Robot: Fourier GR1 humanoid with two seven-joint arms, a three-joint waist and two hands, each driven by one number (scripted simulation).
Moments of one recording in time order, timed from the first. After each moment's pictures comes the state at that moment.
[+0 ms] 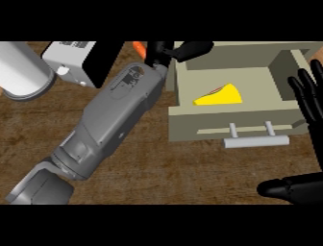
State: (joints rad) left arm -1.24 0.00 -0.31 -0.55 0.49 0.39 -0.35; right arm -0.12 -0.10 -0.09 -2.06 -0.17 0.16 0.17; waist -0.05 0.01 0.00
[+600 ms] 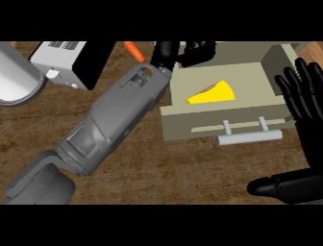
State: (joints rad) left arm -1.31 0.00 -0.50 -0.40 0.57 0.44 -0.35; right arm -0.14 -0.08 -0.06 -2.02 -0.17 0.17 0.14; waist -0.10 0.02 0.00
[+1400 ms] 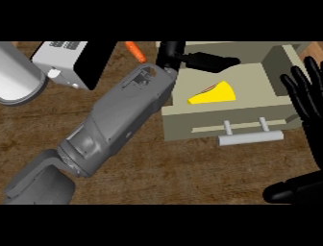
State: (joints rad) left arm -1.32 0.00 -0.55 -0.46 0.72 0.45 -0.43; right arm -0.15 -0.10 -0.10 -2.02 -0.29 0.22 0.16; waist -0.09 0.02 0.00
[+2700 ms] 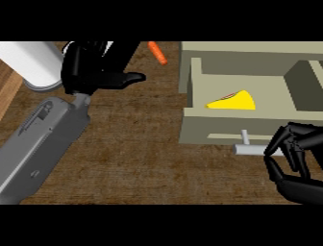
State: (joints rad) left arm -0.76 0.36 -0.39 -1.15 0.83 0.39 -0.33; right arm -0.03 -0.26 -0.04 -2.04 -0.03 0.37 0.13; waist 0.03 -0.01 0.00
